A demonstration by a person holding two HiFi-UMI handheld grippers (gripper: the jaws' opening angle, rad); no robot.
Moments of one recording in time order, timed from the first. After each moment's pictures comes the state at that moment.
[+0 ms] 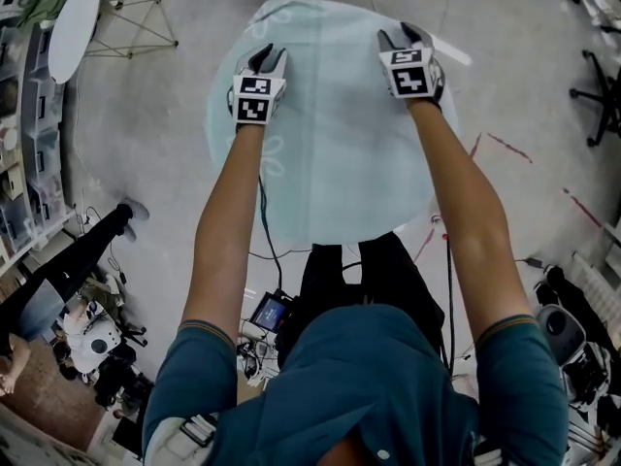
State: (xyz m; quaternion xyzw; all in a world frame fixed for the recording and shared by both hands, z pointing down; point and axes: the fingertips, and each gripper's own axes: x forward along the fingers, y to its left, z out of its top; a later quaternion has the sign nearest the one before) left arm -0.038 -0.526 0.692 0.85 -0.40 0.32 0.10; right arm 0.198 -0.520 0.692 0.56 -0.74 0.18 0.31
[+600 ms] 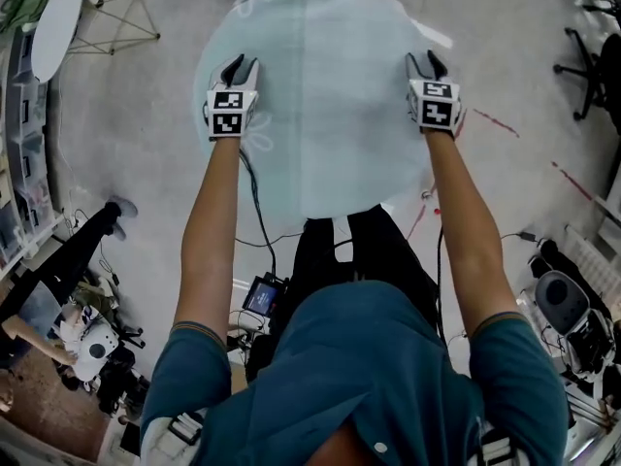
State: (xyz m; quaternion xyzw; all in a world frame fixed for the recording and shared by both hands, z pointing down) left arm -0.096 -0.452 0.700 0.85 -0.40 0.34 0.10; right arm 0.265 -0.378 0.703 0.63 -0.68 0.24 0.29
